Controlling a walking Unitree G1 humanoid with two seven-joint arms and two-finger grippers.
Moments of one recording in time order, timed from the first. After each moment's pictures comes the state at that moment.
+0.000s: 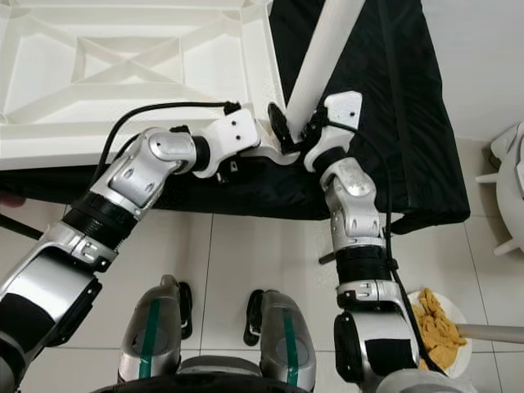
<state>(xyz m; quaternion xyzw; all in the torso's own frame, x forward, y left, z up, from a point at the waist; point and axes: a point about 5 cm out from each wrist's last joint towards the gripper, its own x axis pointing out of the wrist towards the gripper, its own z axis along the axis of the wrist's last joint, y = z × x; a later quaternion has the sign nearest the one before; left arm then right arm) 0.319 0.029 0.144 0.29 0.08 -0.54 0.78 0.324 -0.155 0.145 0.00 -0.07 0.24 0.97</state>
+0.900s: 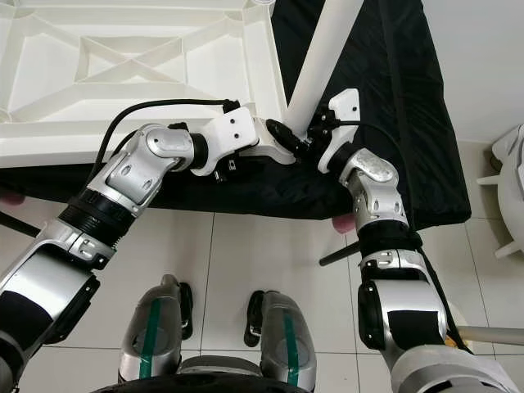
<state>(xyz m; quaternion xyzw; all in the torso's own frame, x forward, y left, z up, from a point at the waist) 0.321 0.031 0.147 0.30 0.08 -0.54 0.78 0.337 -0.169 0.135 -0.02 -0.03 0.37 0.93</state>
